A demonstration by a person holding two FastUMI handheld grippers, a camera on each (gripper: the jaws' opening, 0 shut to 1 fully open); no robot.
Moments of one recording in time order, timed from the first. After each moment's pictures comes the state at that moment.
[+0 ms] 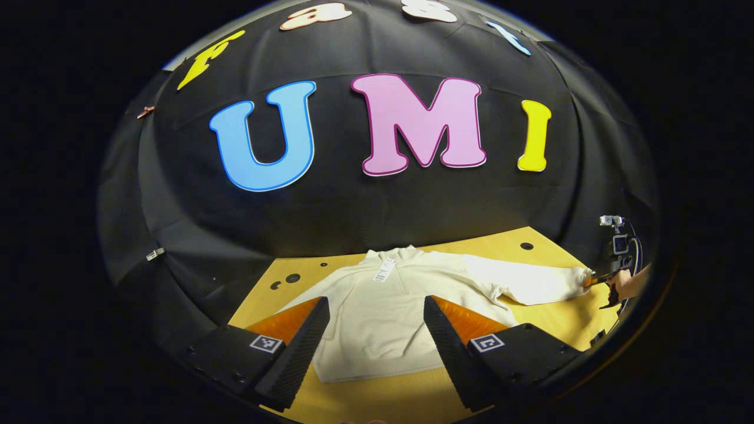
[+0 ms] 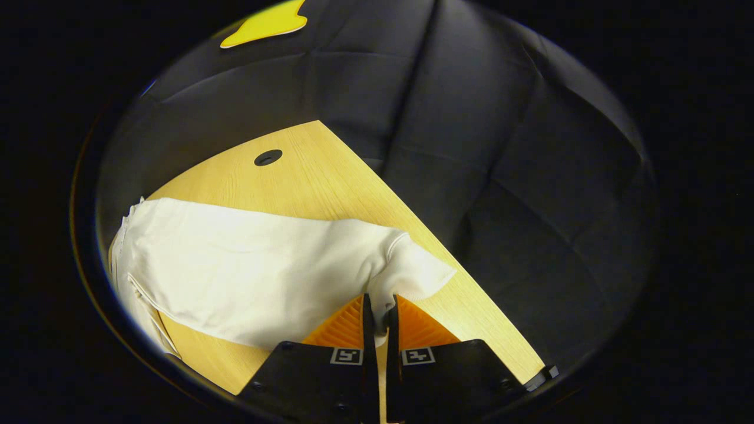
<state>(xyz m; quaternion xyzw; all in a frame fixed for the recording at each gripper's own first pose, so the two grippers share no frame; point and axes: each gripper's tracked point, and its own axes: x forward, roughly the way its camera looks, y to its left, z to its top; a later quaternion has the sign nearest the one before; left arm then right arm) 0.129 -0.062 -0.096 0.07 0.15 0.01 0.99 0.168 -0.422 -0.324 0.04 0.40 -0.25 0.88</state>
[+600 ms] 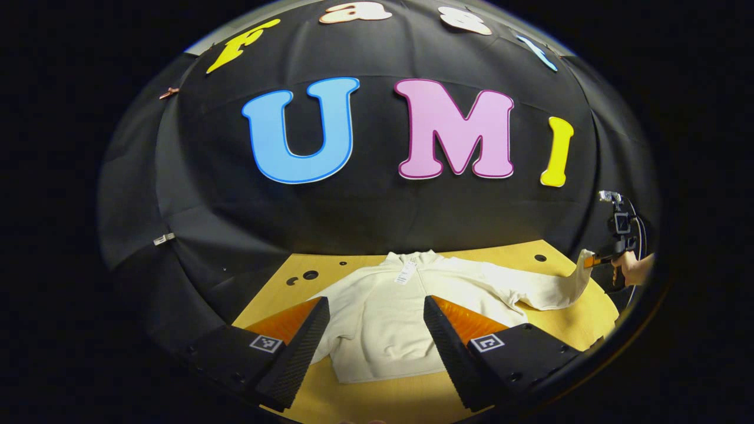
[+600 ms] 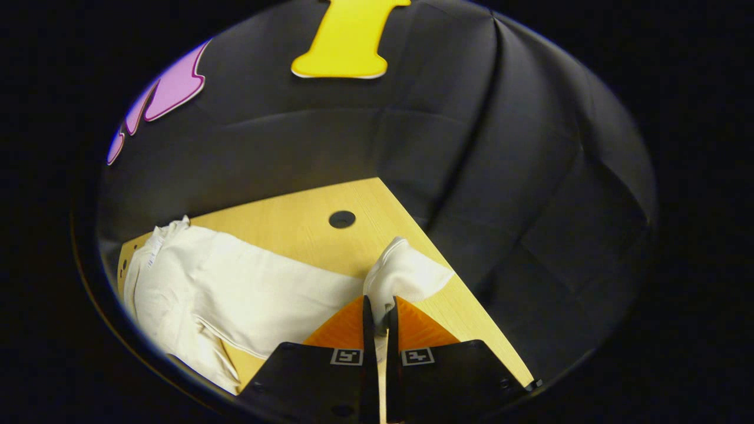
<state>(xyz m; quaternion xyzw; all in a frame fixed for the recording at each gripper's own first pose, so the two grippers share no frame) 0.120 0.001 -0.093 0.03 0.13 0.04 0.99 0.223 -0.359 -0.180 -0.01 0.30 -0.16 0.94</state>
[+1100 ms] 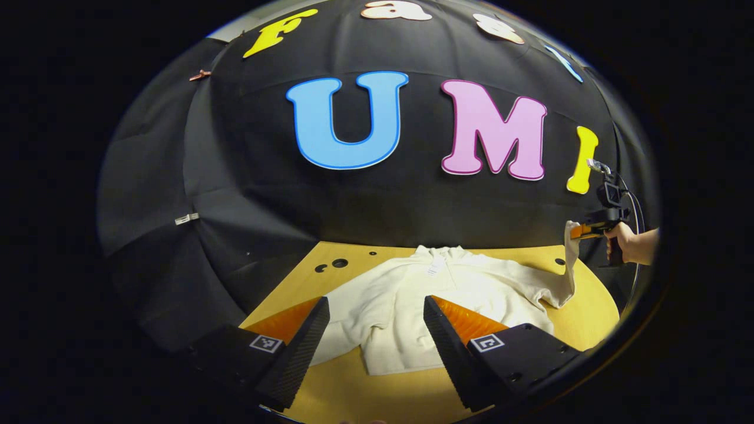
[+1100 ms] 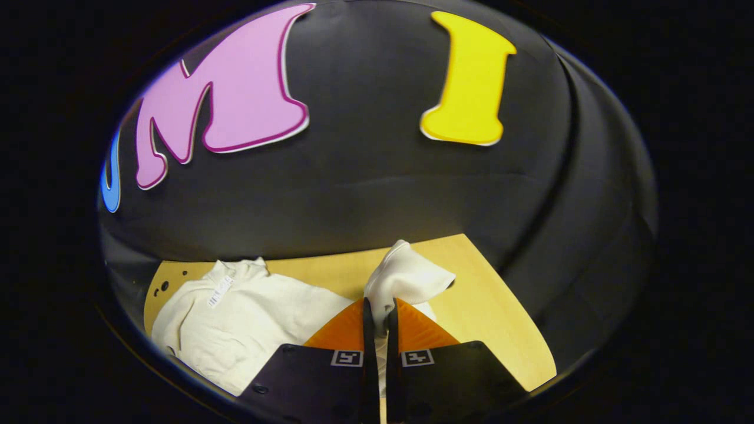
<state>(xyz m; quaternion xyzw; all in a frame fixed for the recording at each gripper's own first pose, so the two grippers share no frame) 0.094 0.069 -0.108 0.00 0.14 0.09 0.99 0.298 -0.218 -0.091 0.01 0.25 -0.04 0.97</state>
